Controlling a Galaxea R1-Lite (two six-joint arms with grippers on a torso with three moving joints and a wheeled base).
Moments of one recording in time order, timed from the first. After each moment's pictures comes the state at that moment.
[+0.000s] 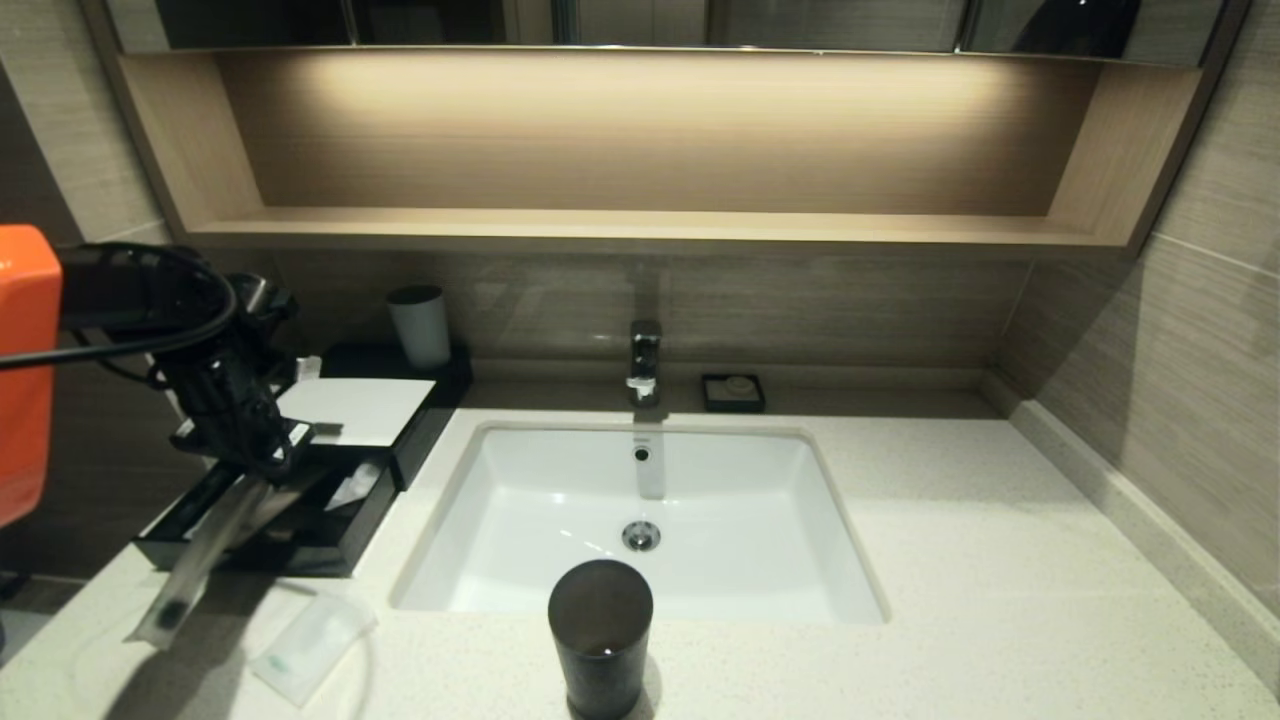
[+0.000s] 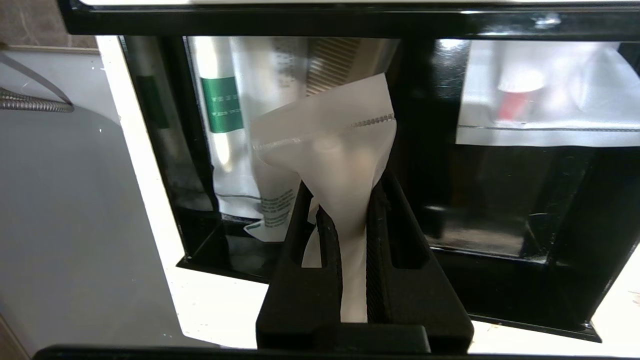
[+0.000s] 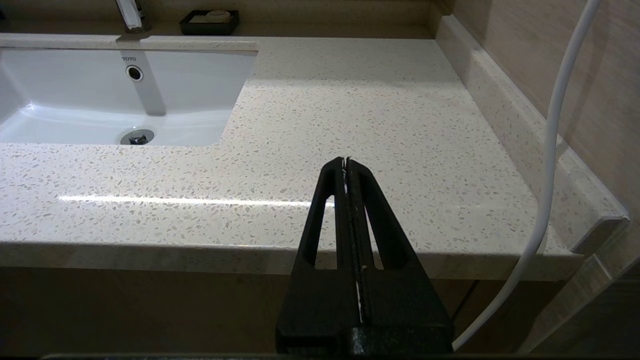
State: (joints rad) left arm 0.14 2.23 -1.93 0.96 0.14 0.25; right arm 0.00 0.00 0.00 0.00 0.00 -0.01
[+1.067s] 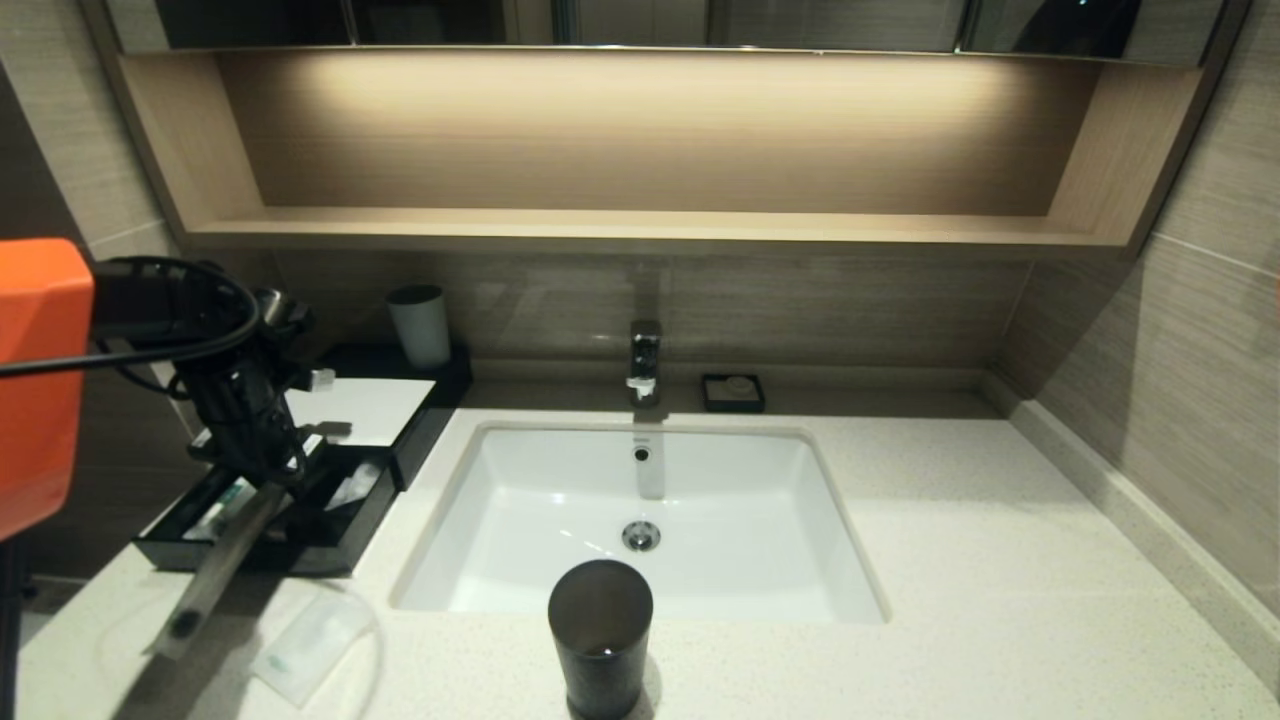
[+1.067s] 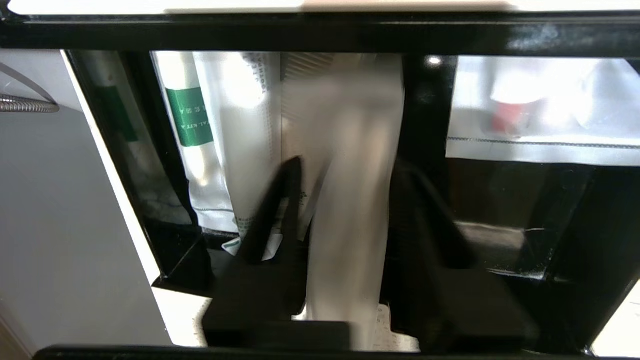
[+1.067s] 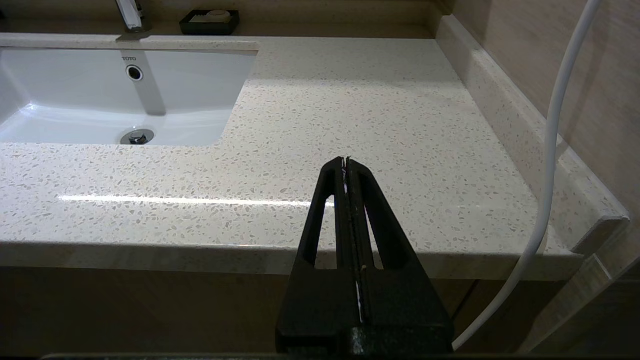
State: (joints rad) left arm 0.13 2.27 -1.93 0.96 0.14 0.25; right arm 0.00 0.00 0.00 0.00 0.00 -0.01
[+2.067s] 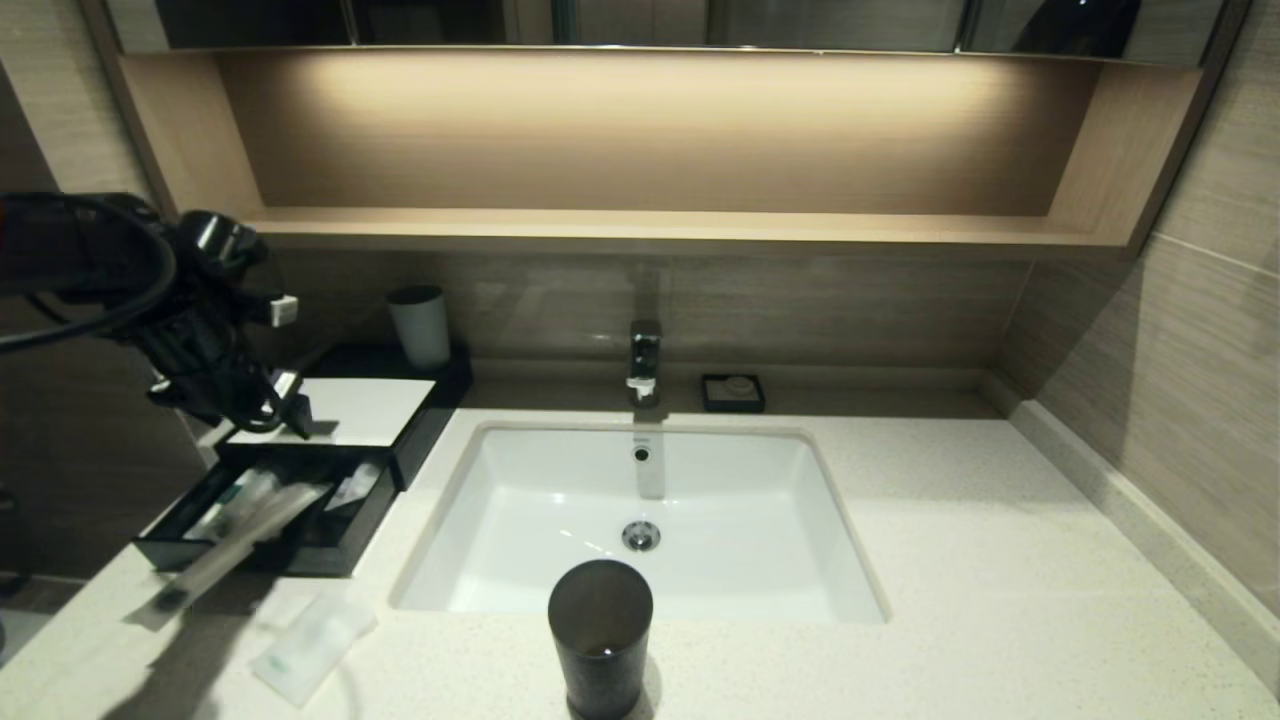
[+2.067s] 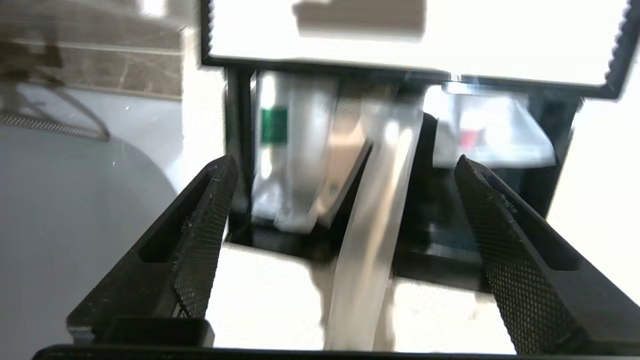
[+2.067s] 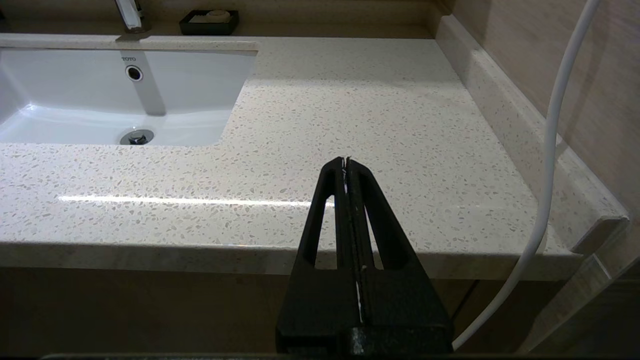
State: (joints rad) left arm 0.14 2.10 -1.92 0.88 0.14 0.20; right arm 0.00 0.00 0.00 0.00 0.00 -0.01
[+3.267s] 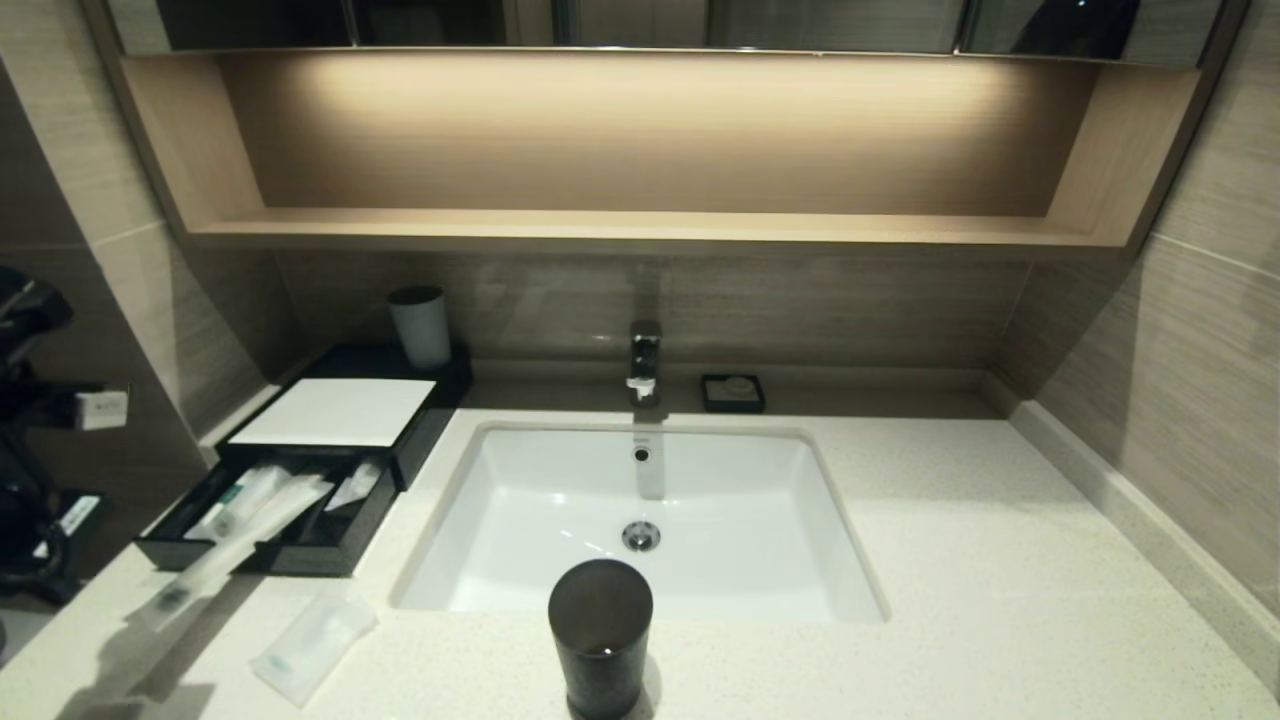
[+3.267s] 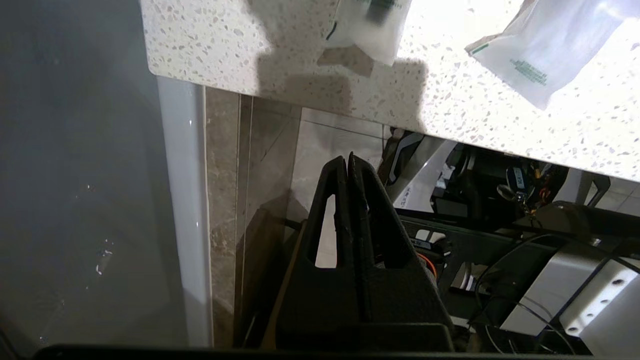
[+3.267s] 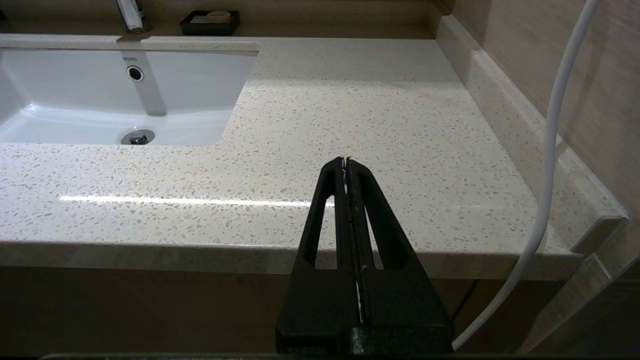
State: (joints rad) left arm 0.27 1.63 -1.38 1.11 0.11 0.20; right arm 0.00 0.00 0.00 0.00 0.00 -0.01
